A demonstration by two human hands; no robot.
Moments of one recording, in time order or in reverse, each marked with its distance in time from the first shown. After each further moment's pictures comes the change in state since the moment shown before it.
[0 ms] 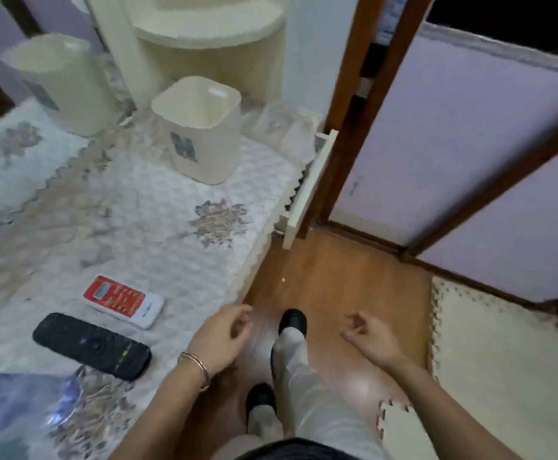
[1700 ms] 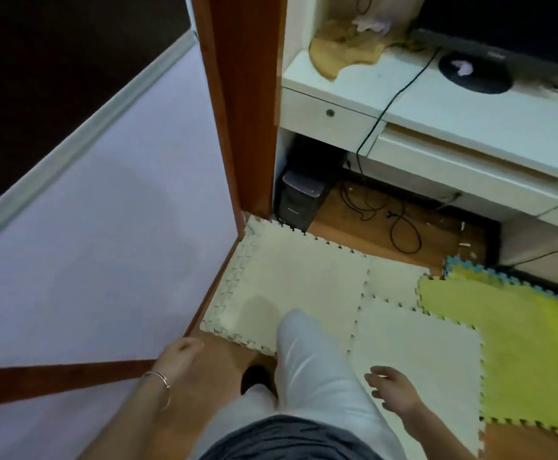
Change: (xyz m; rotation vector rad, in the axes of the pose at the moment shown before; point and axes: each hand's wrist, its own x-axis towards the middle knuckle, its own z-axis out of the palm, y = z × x) left_hand 0.391 0.594 0.502 0.584 -0.924 0.173; right_hand 0.015 0.437 -0.274 1.611 0.740 1.271
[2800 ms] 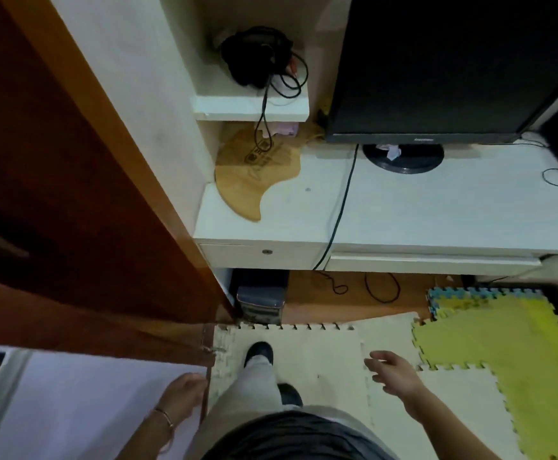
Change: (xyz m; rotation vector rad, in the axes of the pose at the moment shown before) left_hand 0.193 0.410 0.015 0.157 -0.189 0.066; right_hand 0.136 -0.338 -0.119 0.314 0.110 -0.030
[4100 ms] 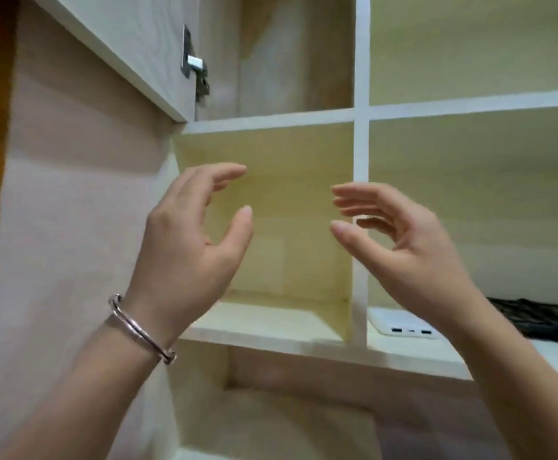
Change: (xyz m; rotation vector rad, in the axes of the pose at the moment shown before) left_hand -0.358 0.590 -0.075 0.008 1.208 2.133; right_hand -0.310 -0.584 -0.202 0.031 0.368 -2.243
